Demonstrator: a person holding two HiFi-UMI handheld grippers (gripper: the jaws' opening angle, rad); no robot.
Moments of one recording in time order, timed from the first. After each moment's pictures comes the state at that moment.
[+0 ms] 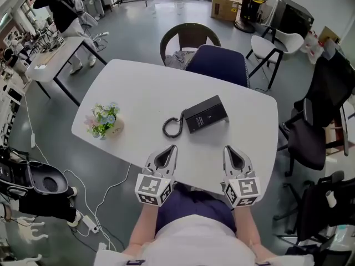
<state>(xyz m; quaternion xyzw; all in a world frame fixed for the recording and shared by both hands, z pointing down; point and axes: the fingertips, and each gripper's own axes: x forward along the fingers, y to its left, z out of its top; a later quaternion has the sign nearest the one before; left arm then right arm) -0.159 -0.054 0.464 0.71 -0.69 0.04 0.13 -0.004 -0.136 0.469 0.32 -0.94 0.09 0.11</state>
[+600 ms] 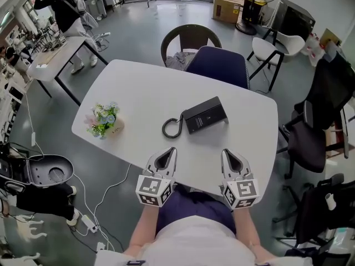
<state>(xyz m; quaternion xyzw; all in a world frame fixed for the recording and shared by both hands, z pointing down) -0.154 -0.051 0.476 0.69 -0.70 0.04 0.15 0.000 -0.131 0.479 0.30 -0.94 0.10 0.11</state>
